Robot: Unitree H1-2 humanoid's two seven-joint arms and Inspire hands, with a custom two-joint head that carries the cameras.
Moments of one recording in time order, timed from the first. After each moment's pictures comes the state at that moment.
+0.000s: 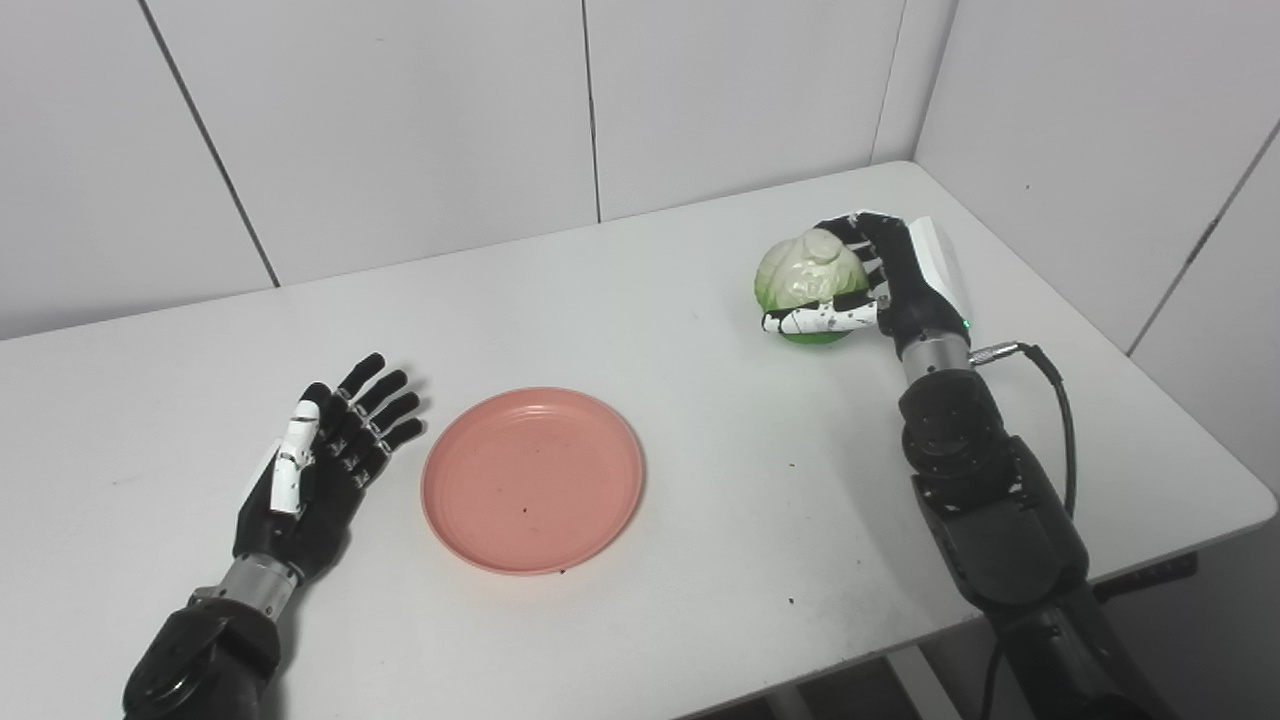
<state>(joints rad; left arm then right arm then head) -0.34 0.15 0.01 0.36 -0.39 0.14 -0.43 -0.35 -0.31 -0.04 -0.10 -0.37 0.39 -0.13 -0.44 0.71</state>
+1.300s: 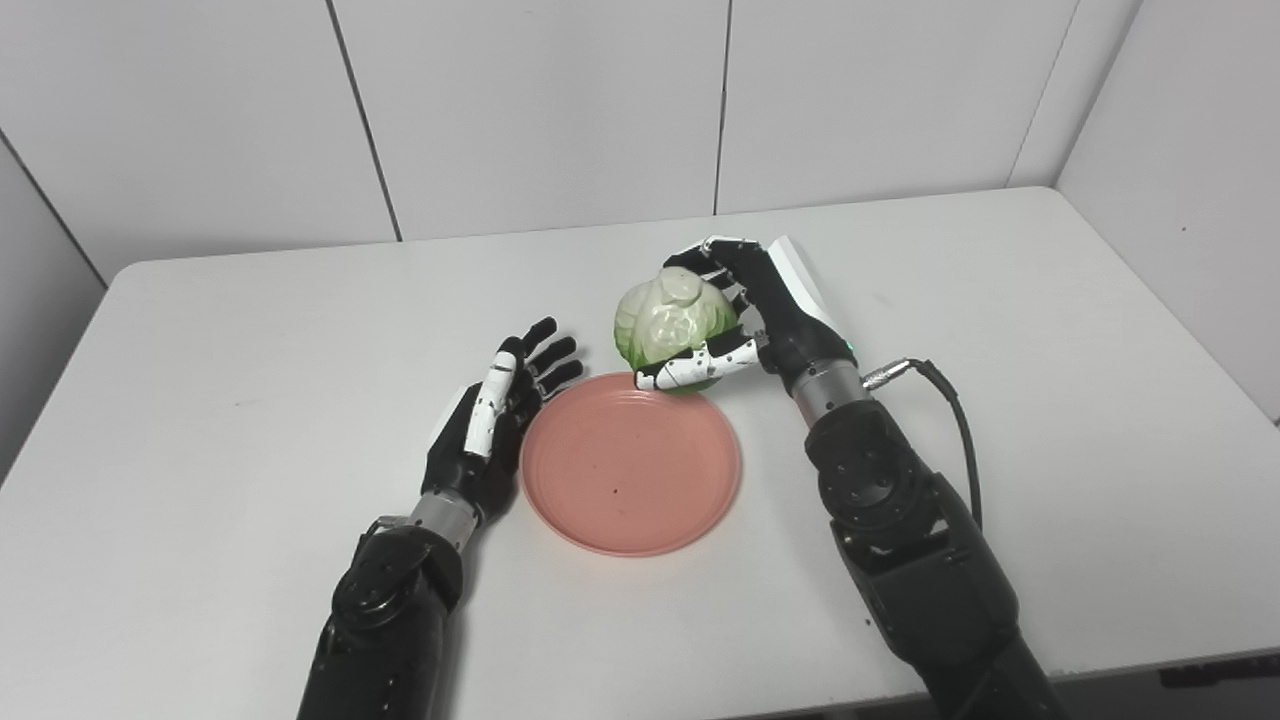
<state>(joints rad) -0.31 -0.01 -0.08 0.24 -0.22 0.18 -0.21 -0.43 -0.12 0.24 -0.12 -0.45 0.38 0.03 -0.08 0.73</state>
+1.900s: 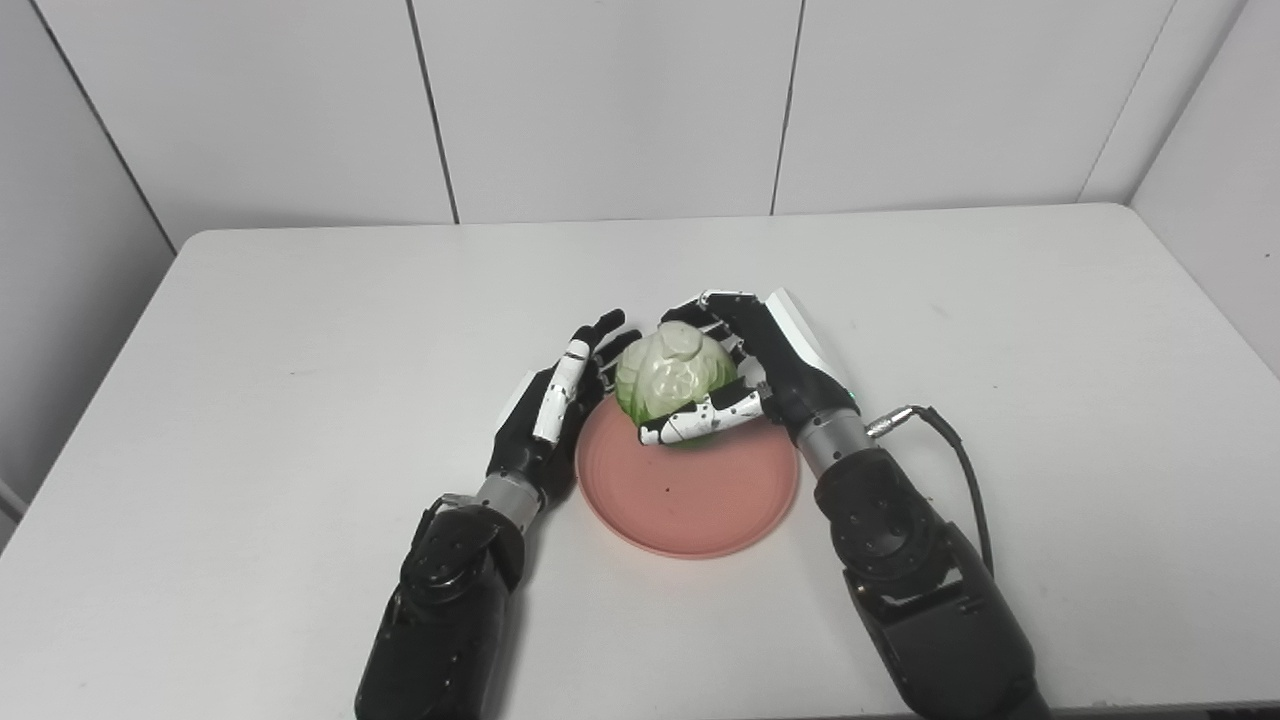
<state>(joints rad) -0.31 -0.05 -0.09 0.24 -0.19 0.18 -0.18 -0.38 -0.10 0.30 -0.09 -0.43 0.32 0.07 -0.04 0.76</state>
